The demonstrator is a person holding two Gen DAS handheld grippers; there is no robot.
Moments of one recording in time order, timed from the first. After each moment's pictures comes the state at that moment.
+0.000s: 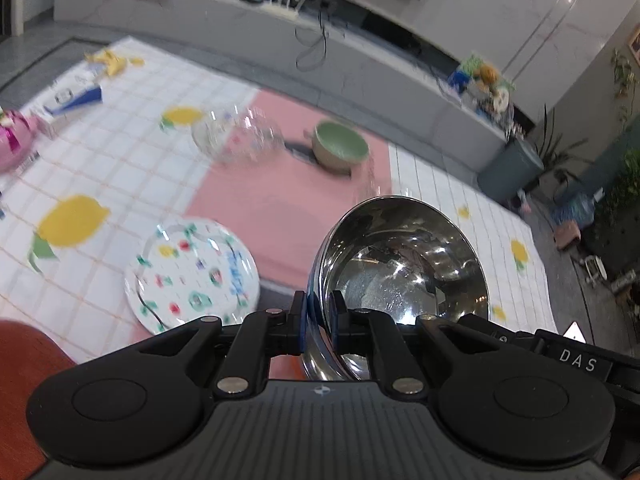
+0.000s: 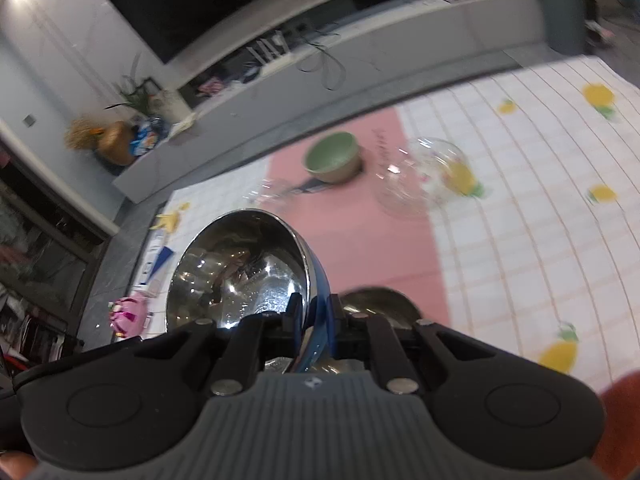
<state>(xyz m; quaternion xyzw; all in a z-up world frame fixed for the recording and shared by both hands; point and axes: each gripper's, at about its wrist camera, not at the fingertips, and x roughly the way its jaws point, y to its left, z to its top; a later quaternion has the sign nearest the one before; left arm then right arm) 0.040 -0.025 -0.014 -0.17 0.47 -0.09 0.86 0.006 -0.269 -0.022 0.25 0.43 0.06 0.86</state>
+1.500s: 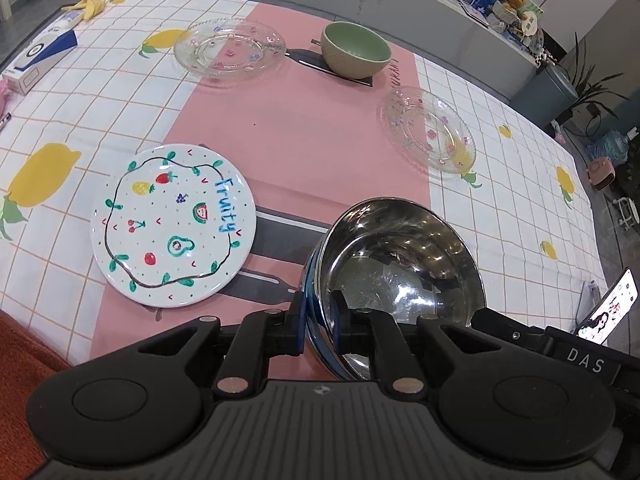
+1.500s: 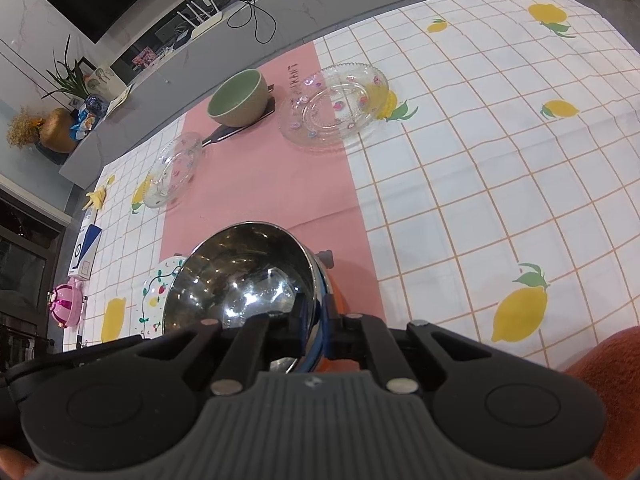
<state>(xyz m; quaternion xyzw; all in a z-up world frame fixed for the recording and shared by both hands) 0.061 -0.060 -0.068 -0.12 0.55 -0.08 0.82 0.017 -0.293 -0.087 0.26 0.50 0.01 0.82</state>
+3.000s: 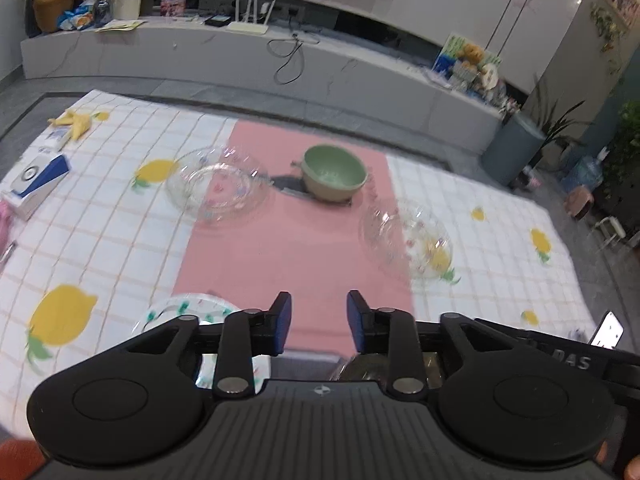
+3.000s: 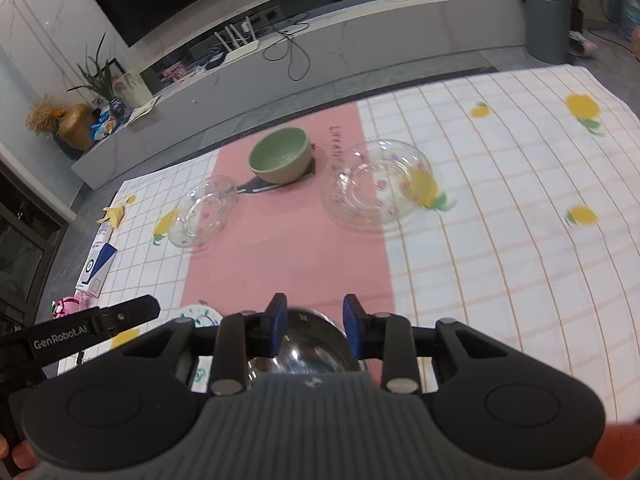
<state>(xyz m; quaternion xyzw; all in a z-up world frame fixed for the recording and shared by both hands) 0.103 -0.038 -0.006 -0.09 0.44 -0.12 0.89 0.068 -0.273 -0.036 0.19 0.45 0.04 0.87</state>
